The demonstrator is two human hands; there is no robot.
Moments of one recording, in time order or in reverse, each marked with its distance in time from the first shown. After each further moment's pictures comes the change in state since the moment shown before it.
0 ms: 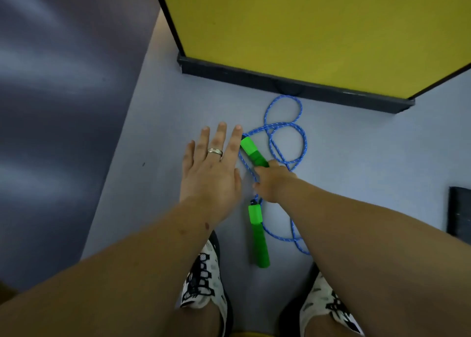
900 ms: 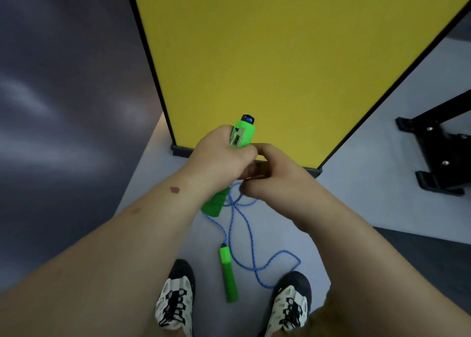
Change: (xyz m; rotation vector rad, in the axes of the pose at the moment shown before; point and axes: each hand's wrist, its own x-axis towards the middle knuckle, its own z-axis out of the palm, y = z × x) left_hand -0.040 0.115 -0.272 -0.961 0.028 -0.074; right_hand -0.354 -0.014 -0.172 1.139 0.463 -0.432
